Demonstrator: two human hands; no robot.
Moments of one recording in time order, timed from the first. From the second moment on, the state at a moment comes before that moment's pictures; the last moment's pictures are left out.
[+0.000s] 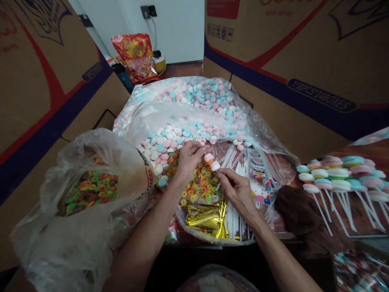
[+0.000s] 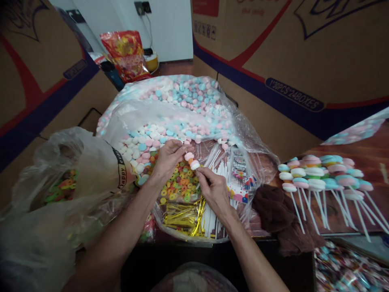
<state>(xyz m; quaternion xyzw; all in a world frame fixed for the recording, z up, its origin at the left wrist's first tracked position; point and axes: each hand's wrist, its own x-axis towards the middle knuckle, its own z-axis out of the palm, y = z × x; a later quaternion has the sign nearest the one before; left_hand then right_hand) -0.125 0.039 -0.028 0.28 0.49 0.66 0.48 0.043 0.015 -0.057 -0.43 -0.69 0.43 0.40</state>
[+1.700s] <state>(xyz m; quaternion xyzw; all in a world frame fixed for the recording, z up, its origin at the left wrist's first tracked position) -0.129 0.076 -0.027 0.62 0.77 0.14 0.04 0.045 0.018 -0.056 -0.48 -0.67 0.36 0.43</state>
